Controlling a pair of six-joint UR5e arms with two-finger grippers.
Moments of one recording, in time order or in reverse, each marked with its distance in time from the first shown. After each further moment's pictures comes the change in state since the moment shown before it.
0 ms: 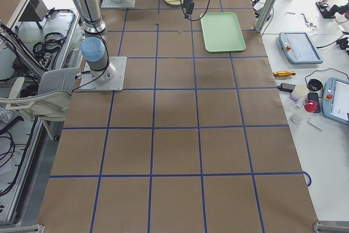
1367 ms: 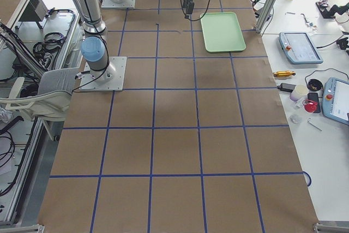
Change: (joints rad) left arm -0.041 -0.005 0.285 -0.230 -0.266 -0.008; right arm 0.000 0.000 -0.001 -0.001 -0.002 0.000
